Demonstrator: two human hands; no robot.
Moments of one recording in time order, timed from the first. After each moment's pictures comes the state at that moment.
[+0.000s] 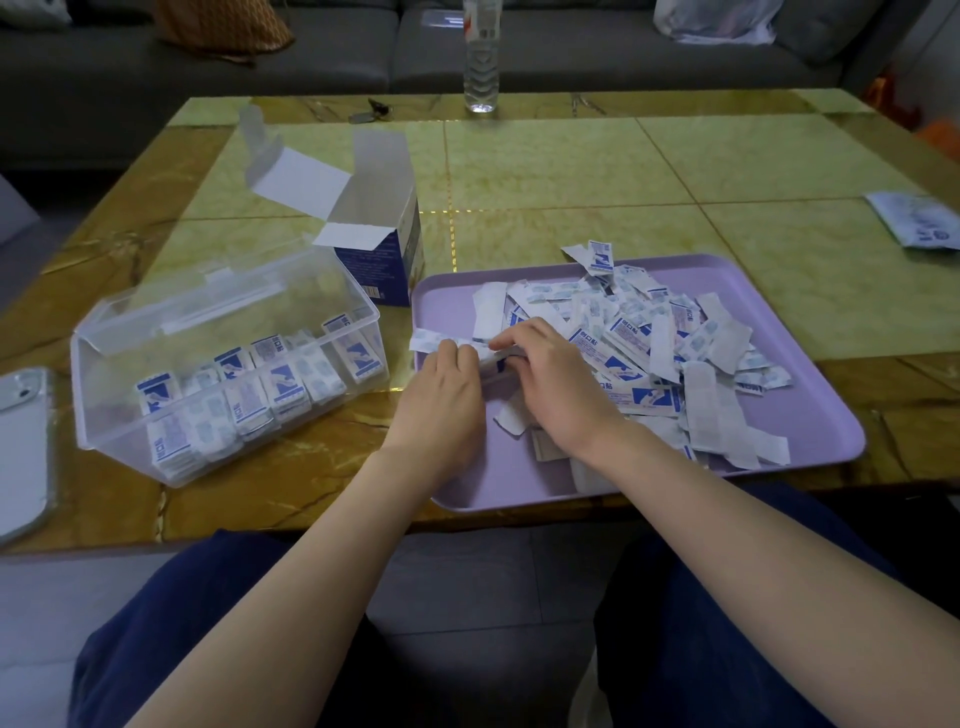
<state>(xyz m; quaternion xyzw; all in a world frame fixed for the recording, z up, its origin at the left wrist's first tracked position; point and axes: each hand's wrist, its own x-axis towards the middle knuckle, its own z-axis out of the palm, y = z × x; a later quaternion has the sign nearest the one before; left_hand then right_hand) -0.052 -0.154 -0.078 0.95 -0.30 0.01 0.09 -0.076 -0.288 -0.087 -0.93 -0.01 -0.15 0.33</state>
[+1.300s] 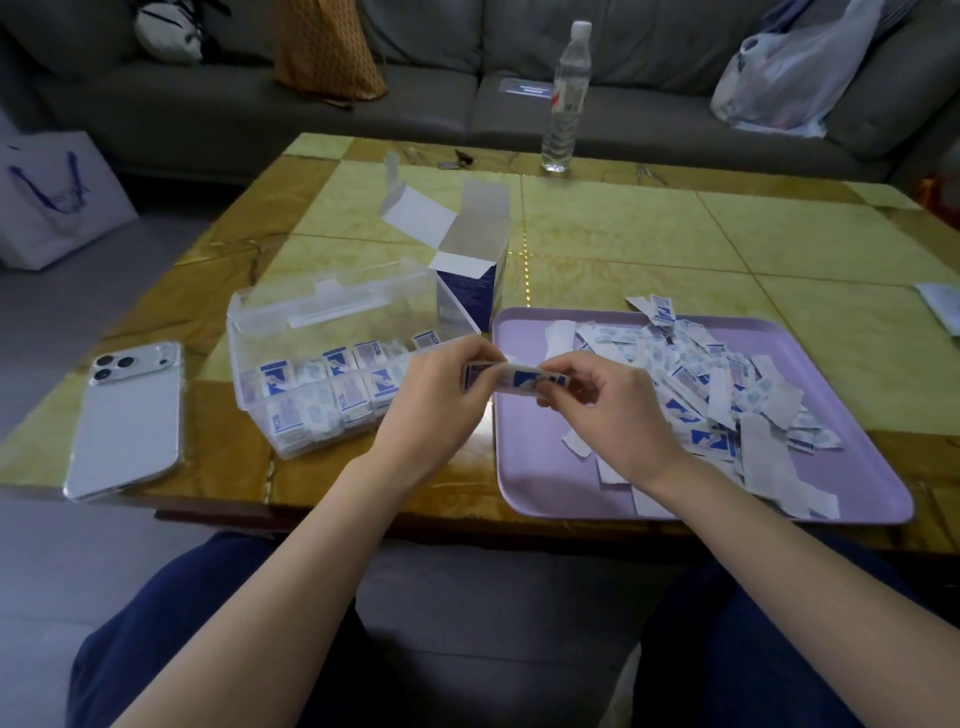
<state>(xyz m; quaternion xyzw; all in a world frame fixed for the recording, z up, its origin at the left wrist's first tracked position) -0.055 -0.080 -0.034 0.86 -0.24 0.07 0.45 -0.097 -0.254 -0.045 -0.89 -0.06 -0.18 0.42</state>
